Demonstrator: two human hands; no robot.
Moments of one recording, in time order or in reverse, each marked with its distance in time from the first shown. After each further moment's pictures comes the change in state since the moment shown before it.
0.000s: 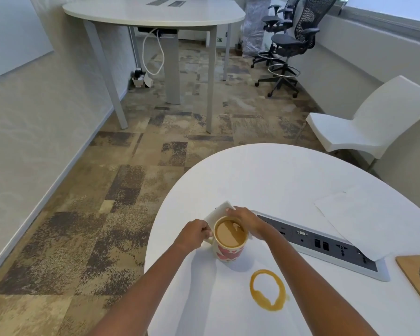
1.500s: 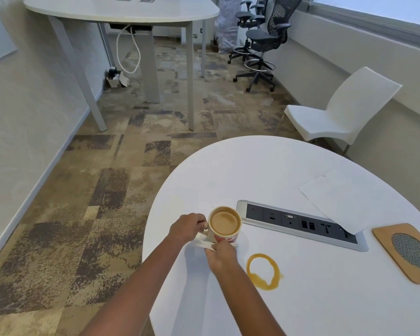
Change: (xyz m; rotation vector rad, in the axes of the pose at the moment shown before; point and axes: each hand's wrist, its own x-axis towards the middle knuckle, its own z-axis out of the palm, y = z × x) left_hand 0.007 -0.013 -0.004 0.253 -0.037 0.089; right_hand -0.046 -0.006 0.120 1.451 0.711 0.261
